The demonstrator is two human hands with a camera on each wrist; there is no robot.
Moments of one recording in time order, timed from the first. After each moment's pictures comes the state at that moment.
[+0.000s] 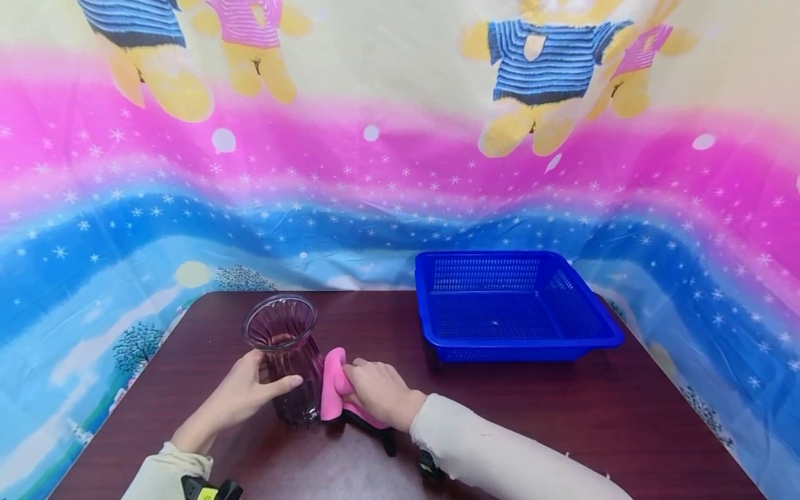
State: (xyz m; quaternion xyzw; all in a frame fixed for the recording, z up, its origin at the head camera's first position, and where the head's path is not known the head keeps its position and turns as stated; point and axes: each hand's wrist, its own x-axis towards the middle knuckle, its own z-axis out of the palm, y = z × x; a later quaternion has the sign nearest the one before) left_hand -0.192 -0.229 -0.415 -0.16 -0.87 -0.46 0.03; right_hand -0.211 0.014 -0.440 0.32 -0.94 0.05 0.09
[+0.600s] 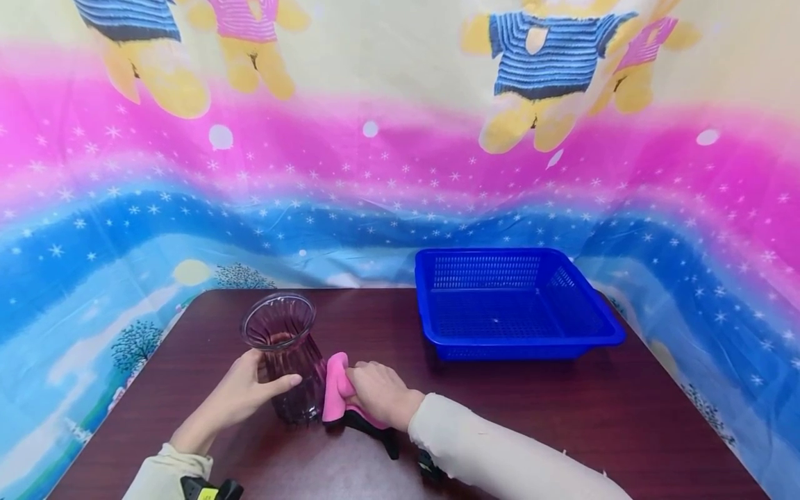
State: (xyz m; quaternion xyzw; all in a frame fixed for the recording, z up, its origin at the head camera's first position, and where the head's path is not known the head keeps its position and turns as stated) left_hand -0.191 -0.228 -0.412 -0.14 -0.89 -0.44 0.03; right_hand -0.215 0.013 -0.450 0.32 -0.94 0.06 0.05
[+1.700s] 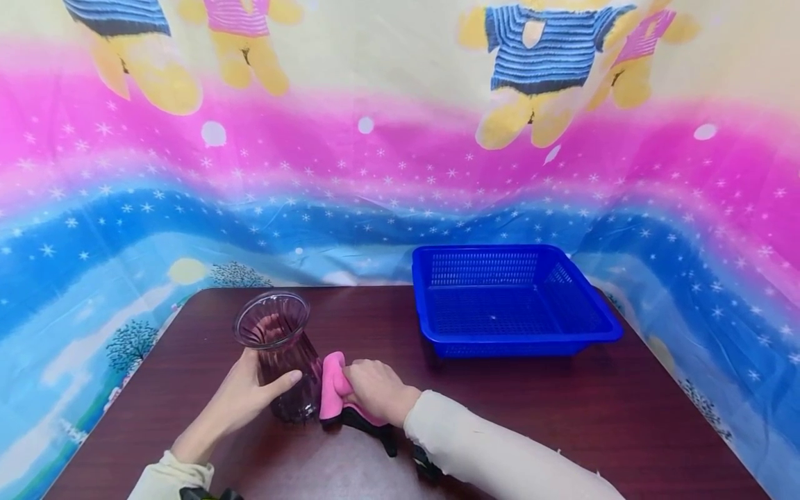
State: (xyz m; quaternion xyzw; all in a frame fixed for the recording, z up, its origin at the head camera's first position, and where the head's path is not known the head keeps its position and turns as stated) left_hand -0.184 -0.218 -0.417 -0.11 -0.90 -0.40 0.09; right_hand -0.219 0.012 -0.449 0.32 -0.95 0.06 0.04
